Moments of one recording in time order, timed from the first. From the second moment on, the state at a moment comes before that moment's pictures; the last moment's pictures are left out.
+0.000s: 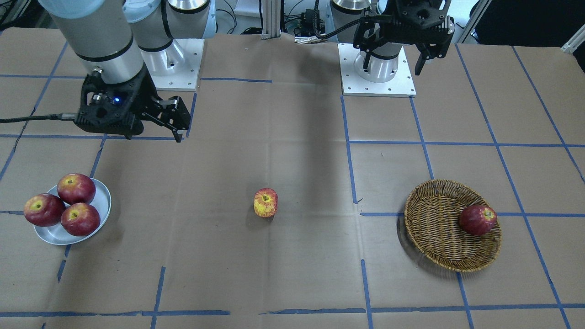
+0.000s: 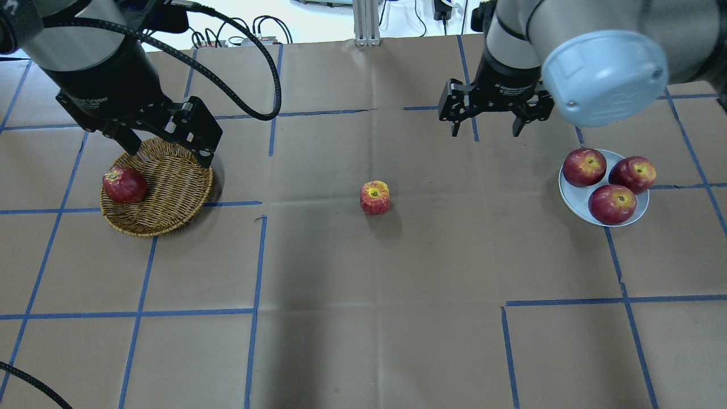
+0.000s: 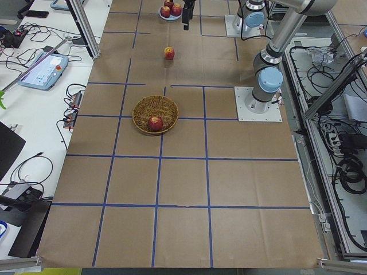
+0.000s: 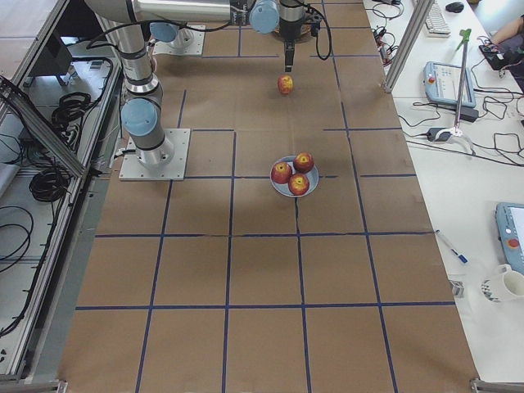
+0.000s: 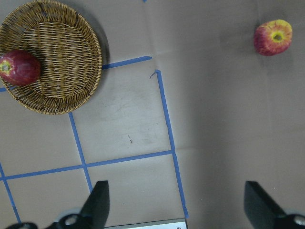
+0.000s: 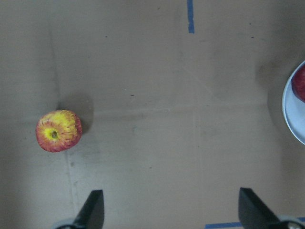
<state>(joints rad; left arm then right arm) -1.63 -1.47 -1.49 -1.77 1.63 0.15 1.73 -1.43 1.58 -1.76 -1.57 0.23</state>
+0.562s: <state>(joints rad) -1.62 -1.48 -1.49 -1.77 1.63 0.15 1.92 -1.20 1.59 -2.04 -1.59 0.47</state>
